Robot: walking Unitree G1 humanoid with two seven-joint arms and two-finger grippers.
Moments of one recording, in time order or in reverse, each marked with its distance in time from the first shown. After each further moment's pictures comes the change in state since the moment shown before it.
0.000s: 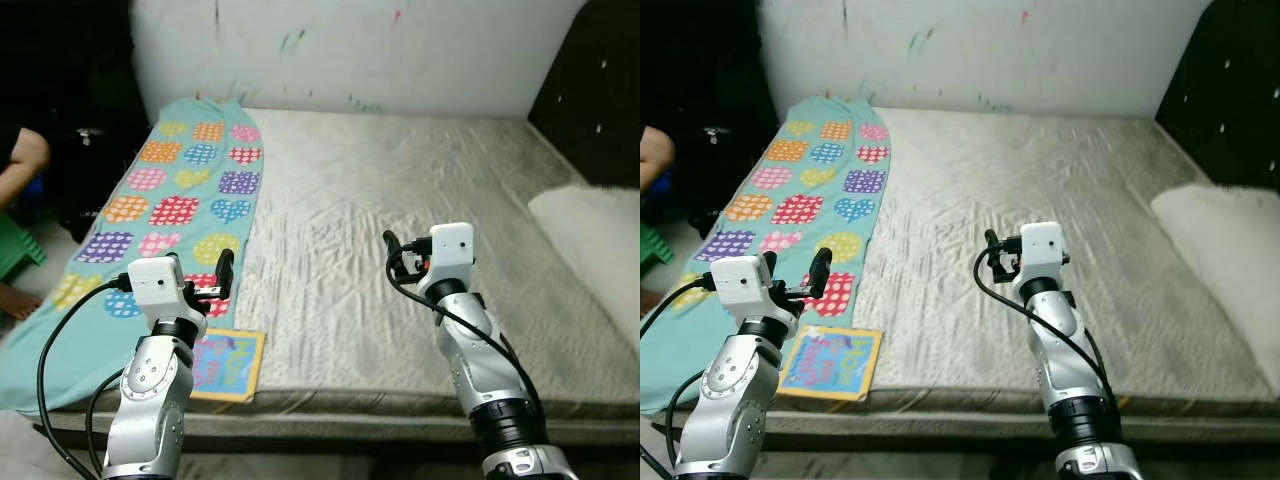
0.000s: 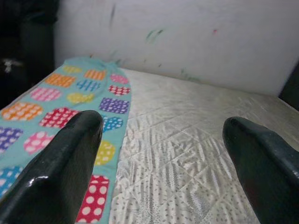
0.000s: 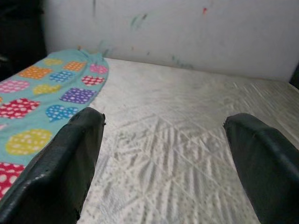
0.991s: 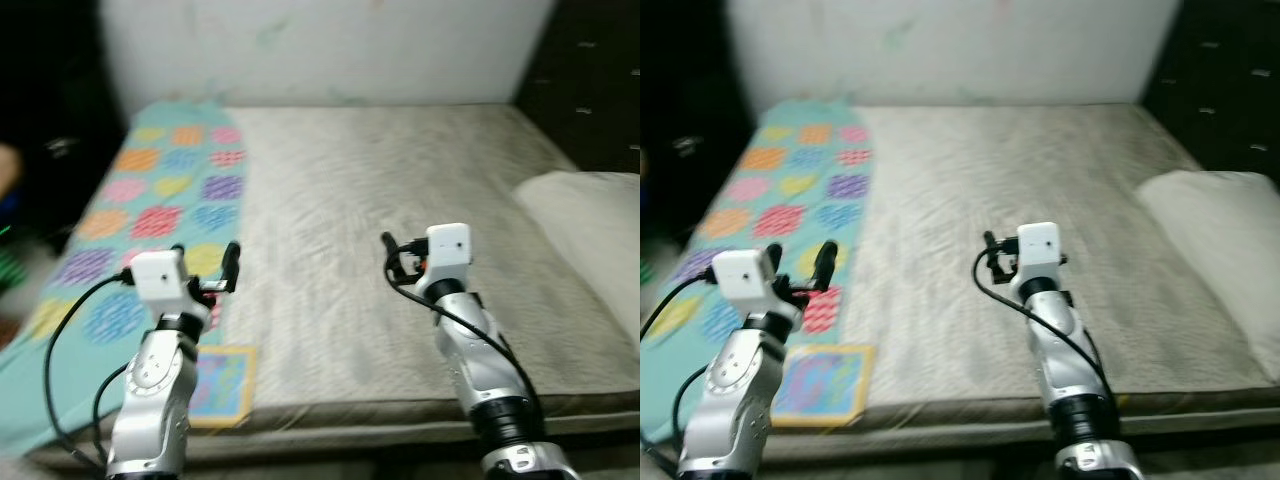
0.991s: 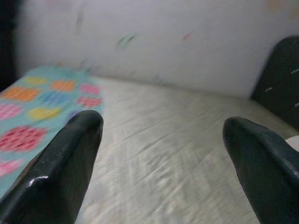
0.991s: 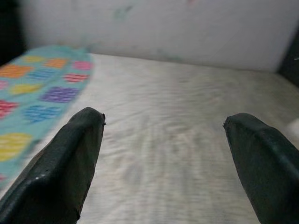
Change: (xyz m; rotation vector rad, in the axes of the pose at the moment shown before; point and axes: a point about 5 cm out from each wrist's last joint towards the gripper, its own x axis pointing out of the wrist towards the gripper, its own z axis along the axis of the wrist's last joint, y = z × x) left arm 0.006 -0.012 0.011 -0.029 -0.044 -0.052; right arm -0.001 -0.005 -0.005 -0.015 0.019 -0.013
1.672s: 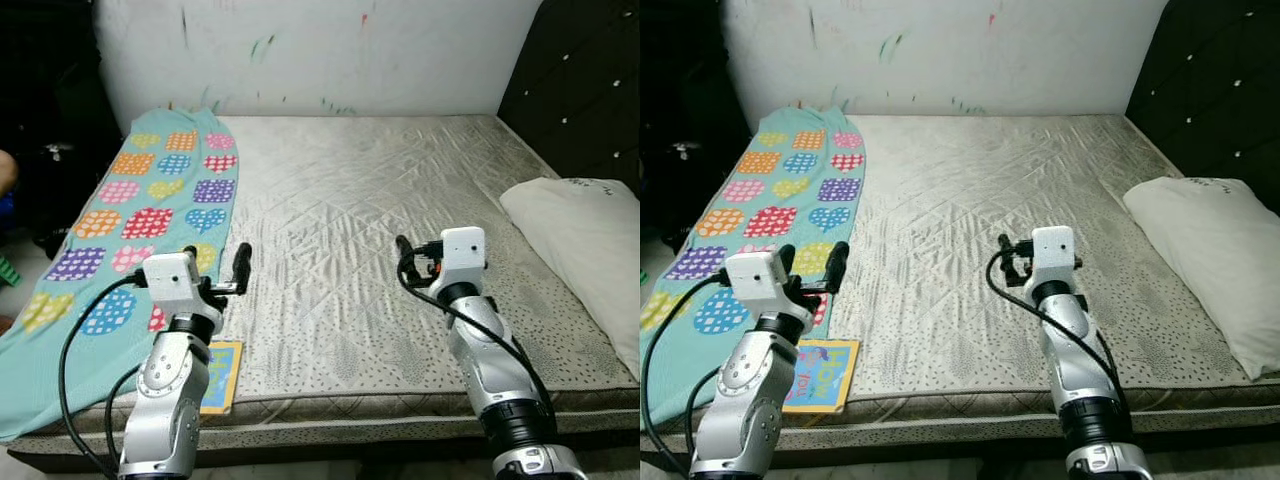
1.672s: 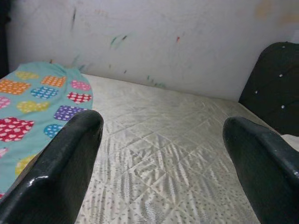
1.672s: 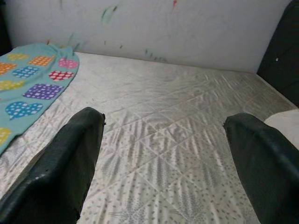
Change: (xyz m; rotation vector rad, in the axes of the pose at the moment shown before) left arm -0.003 -0.003 -0.006 -0.017 0.023 -0.008; right arm -0.002 -0.007 -0.004 0.009 0.014 -0.026
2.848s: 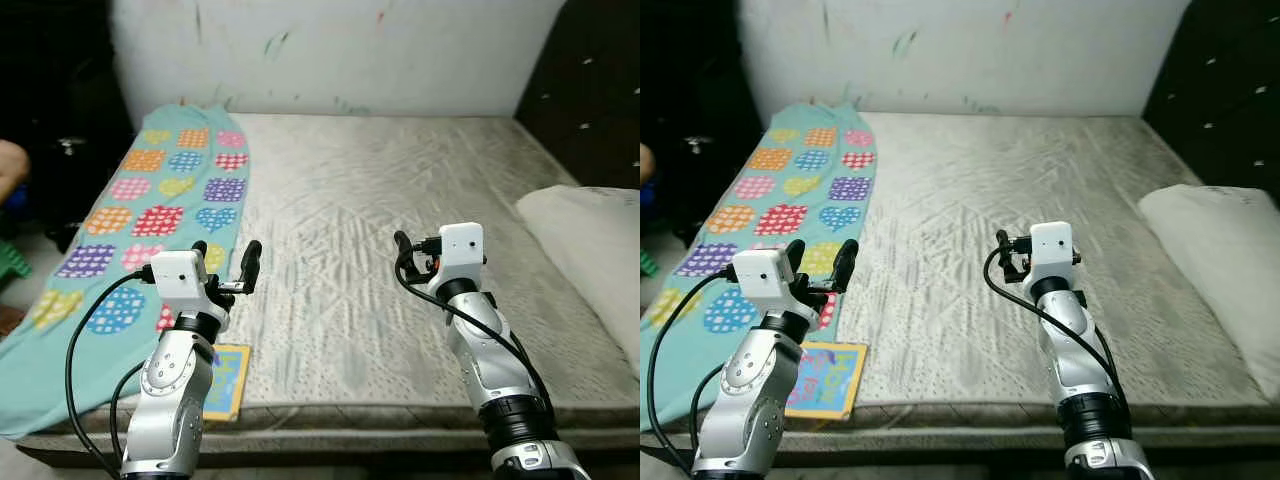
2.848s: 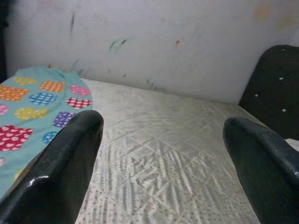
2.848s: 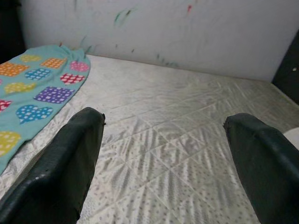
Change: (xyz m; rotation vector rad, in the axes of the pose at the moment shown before) left arm 0.000 -0.004 0.001 0.003 -0.018 -0.047; right arm 0.003 0.004 0.004 -0.018 -0.020 0.018
